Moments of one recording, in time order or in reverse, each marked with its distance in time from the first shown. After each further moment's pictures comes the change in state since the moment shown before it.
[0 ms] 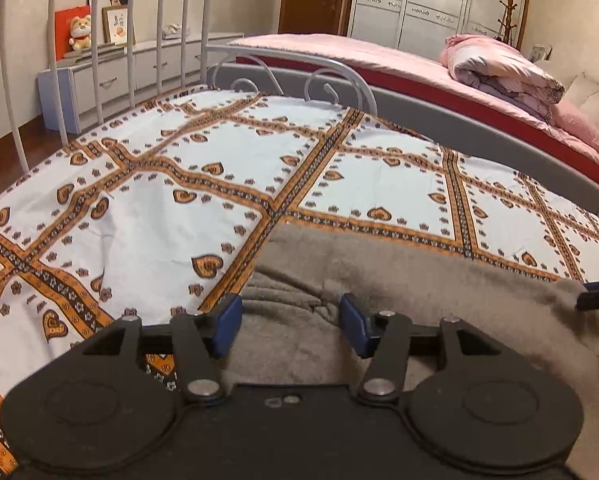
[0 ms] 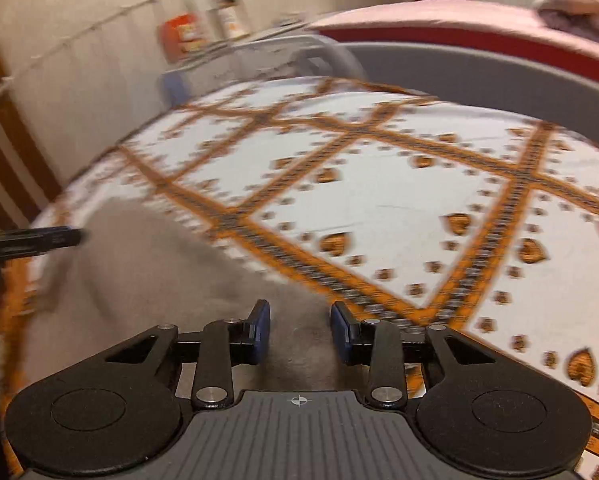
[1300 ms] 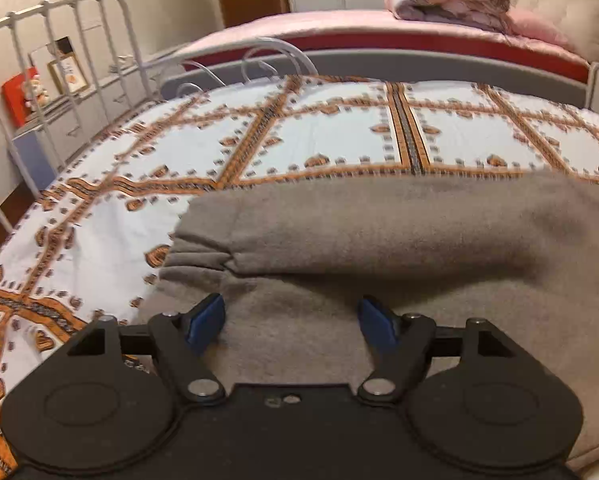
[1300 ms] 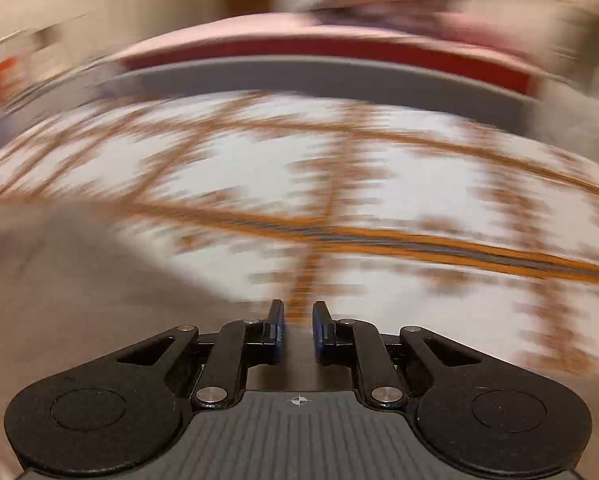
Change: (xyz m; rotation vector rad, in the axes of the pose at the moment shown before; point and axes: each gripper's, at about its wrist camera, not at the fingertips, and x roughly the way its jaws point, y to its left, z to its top) left arm -0.008 -0.064 -0.024 0.277 0.028 0.050; right arm -0.177 -0.050 -0.132 0.302 -0.125 -0.637
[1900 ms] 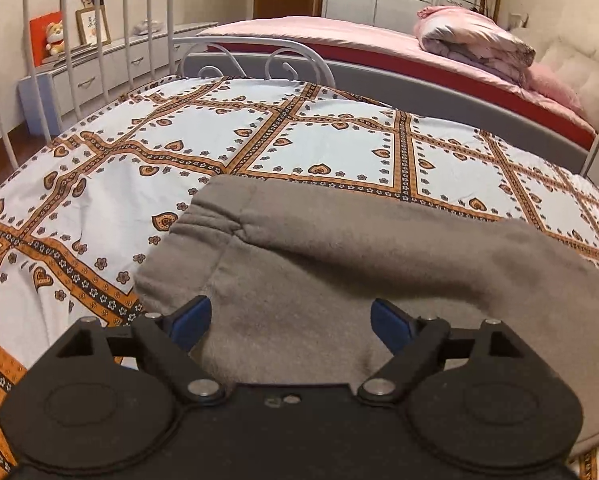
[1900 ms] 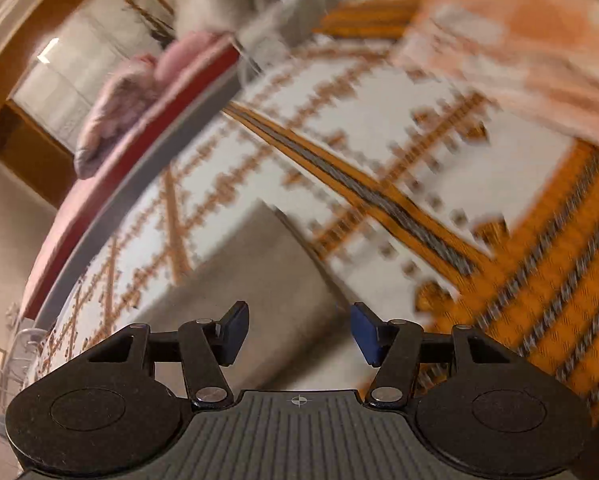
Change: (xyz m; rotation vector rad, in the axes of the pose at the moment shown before) left arm -0.029 0.018 -0.010 -0.197 0.016 -0.077; right arm -0.200 -0.259 -0.145 0.885 -0.067 -0.064
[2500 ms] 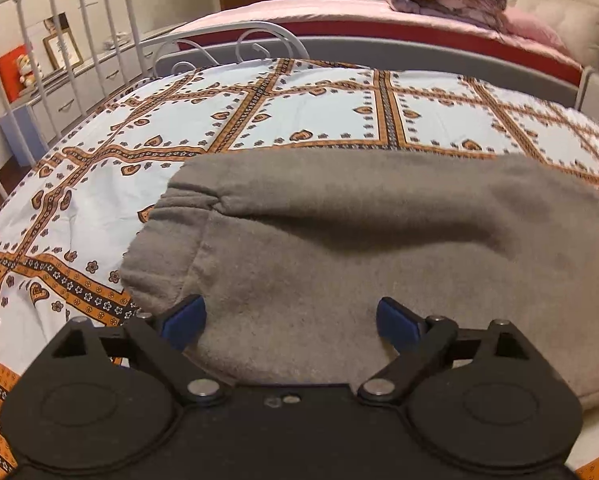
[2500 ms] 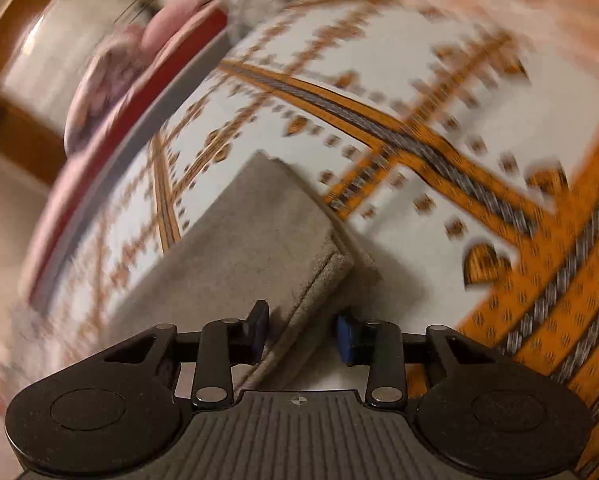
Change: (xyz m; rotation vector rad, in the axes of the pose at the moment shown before) left arm 0.013 -0.018 -0.017 0.180 0.051 0.038; right arm 0.046 0.009 -0.006 -0.058 0.080 -0.029
